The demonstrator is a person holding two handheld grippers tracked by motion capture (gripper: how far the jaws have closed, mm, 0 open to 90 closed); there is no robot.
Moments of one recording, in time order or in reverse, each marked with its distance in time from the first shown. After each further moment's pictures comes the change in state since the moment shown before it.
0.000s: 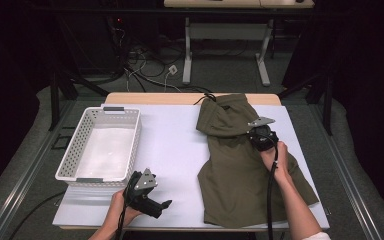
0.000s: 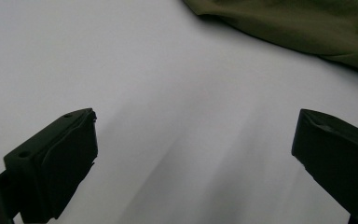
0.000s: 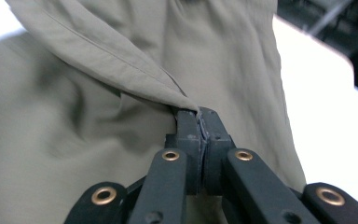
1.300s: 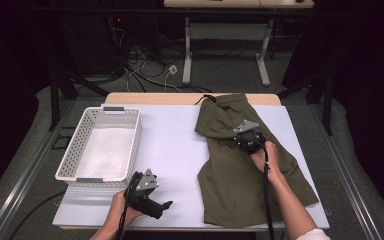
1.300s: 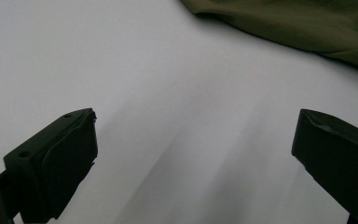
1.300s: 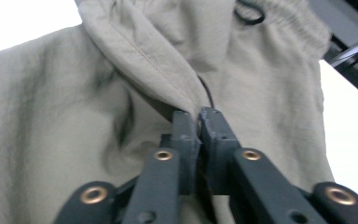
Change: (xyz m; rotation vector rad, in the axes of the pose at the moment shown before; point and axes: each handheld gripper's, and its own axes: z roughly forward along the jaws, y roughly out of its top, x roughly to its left) left arm -0.002 0.000 0.001 0.005 0.000 0.005; right arm 0.034 0.011 0.007 -0.055 0.056 -0.189
